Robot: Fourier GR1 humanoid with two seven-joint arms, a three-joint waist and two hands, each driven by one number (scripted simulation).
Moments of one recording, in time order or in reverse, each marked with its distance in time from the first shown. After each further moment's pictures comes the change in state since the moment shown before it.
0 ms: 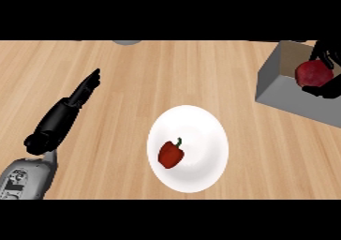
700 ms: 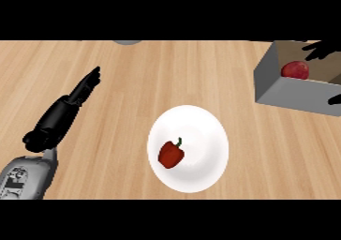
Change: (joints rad) left arm -0.014 -0.007 0.012 0.001 0.000 -0.013 0.011; right arm -0.157 -0.001 0.016 0.411 0.075 0.138 -0.421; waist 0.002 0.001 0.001
